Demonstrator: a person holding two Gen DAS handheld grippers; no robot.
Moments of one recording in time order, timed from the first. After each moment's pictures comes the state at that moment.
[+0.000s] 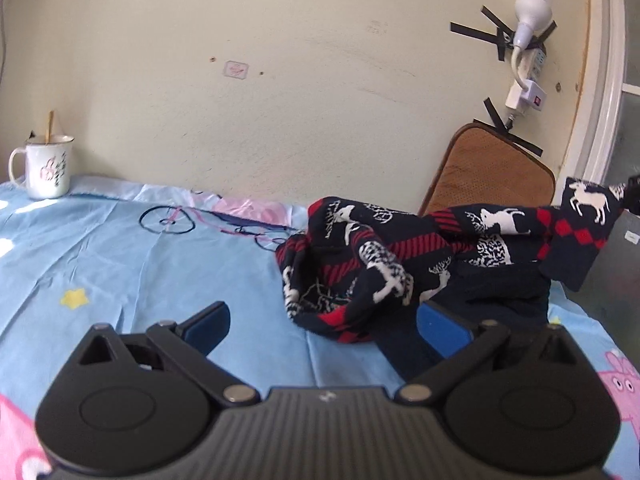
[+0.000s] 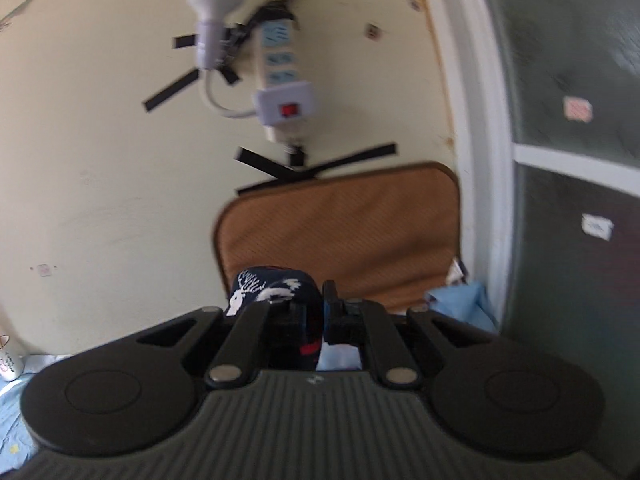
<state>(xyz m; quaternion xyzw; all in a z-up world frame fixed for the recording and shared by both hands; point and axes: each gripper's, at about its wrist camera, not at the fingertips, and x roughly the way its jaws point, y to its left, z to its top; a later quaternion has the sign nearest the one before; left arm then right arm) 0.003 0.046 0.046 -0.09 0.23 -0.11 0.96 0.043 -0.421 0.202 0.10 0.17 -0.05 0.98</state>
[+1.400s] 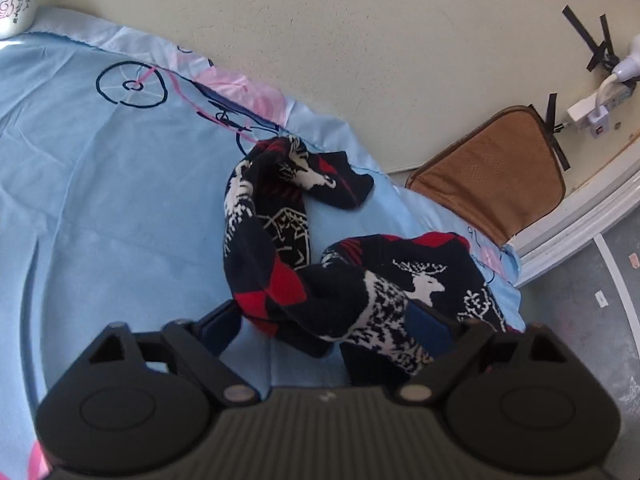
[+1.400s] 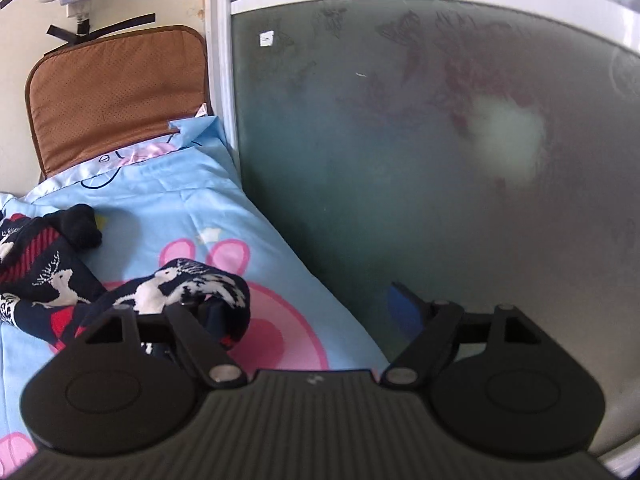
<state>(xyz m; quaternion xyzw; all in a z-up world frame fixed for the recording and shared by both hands) 0.097 0.085 0.016 -0.26 0.43 -0.15 0.85 -0.143 -0.536 0.111 0.05 0.29 -0.27 0.92</state>
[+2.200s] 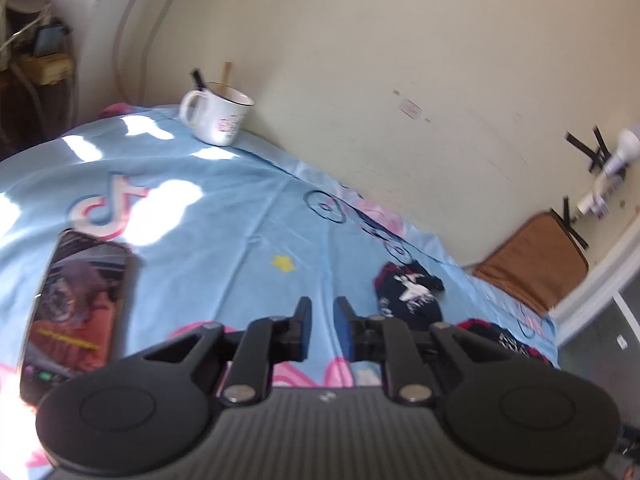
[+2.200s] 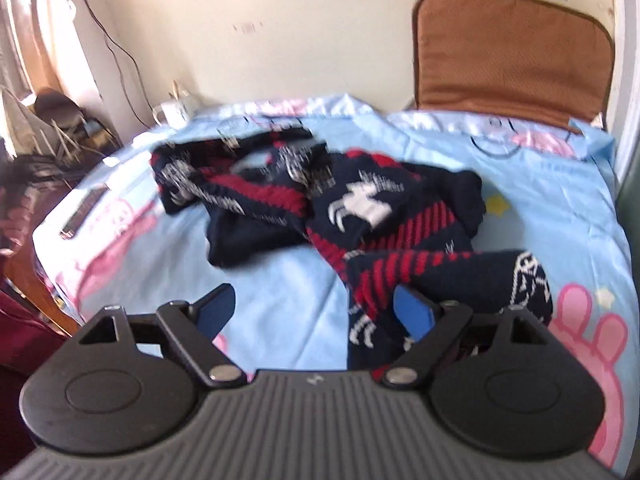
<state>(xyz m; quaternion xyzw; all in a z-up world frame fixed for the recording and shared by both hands) -0.086 0.218 0.117 -0.25 0.31 -0.02 0.92 -0.087 -0.418 0.130 -0.01 0.35 0.29 0.89</state>
